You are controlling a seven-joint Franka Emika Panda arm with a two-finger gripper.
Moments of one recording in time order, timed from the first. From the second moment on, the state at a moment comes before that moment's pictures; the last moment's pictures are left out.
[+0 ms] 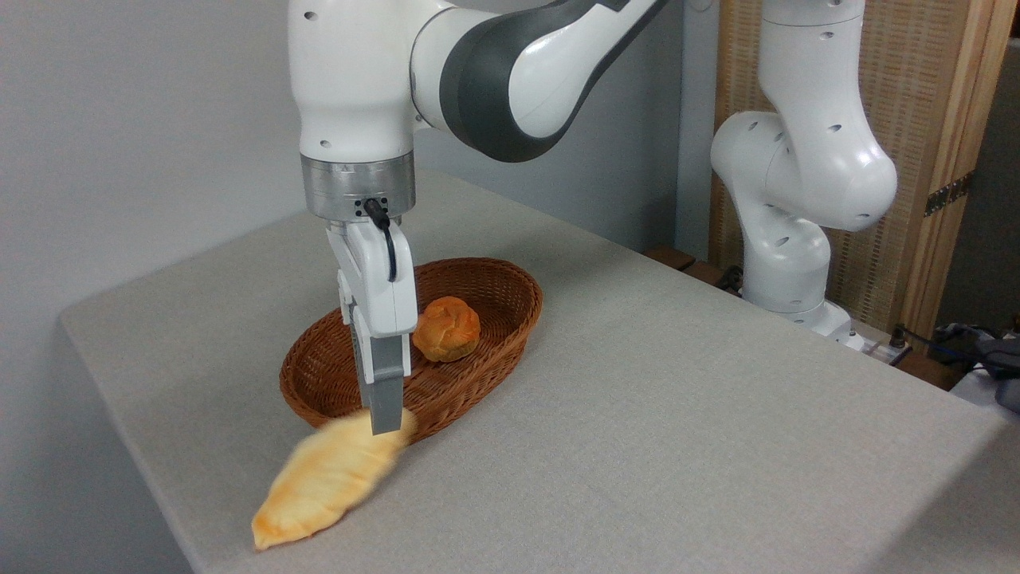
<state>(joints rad) -0.14 0.03 0.09 -1.90 0.02 2.12 1.02</state>
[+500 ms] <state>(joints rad) -0.14 0.03 0.09 -1.90 0.02 2.12 1.02</state>
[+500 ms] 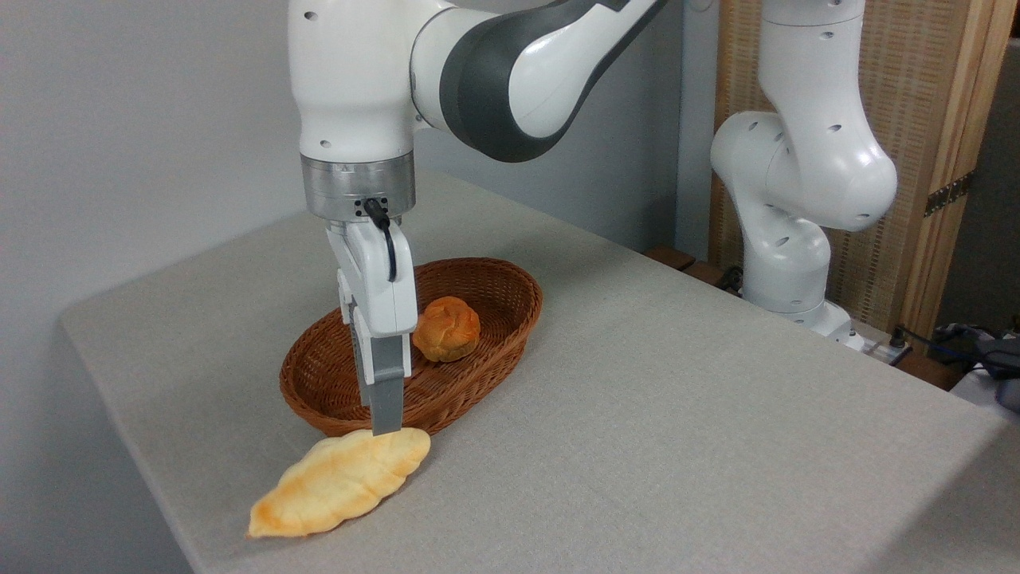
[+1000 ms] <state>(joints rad) -0.14 -0.01 0.09 -1.81 -0.06 2.07 0.77</state>
